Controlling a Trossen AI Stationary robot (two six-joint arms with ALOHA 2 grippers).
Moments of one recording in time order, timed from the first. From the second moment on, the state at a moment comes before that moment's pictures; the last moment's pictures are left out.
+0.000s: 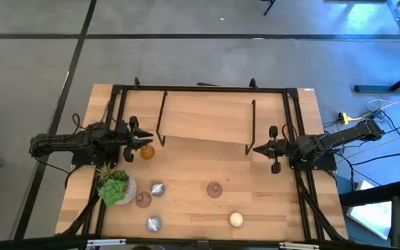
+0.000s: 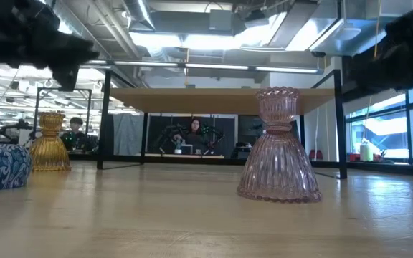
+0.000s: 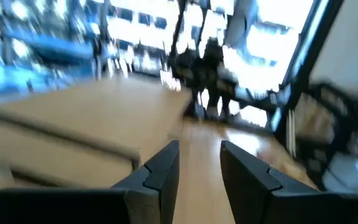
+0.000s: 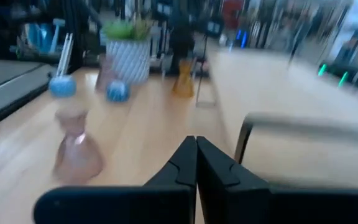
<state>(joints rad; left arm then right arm) 0.07 0.02 0.05 0.06 -0.04 -0.25 0.32 0.24 0.02 0.14 0.31 -0.08</state>
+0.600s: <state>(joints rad) 0.07 0.06 0.05 0.63 0.20 -0.26 0.32 0.24 0.02 0.55 0.31 -0.20</state>
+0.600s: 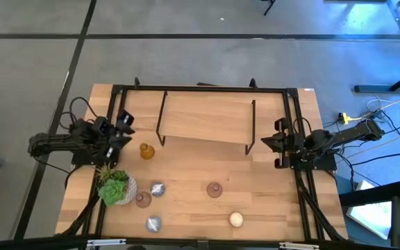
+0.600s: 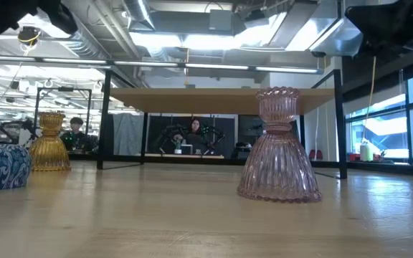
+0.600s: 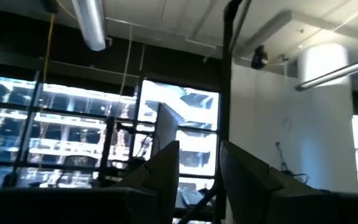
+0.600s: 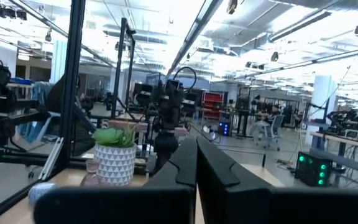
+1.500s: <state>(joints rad) 0.07 0.76 0.41 1.07 0.07 0.11 0.29 0.55 0.48 0.16 0.36 0.06</state>
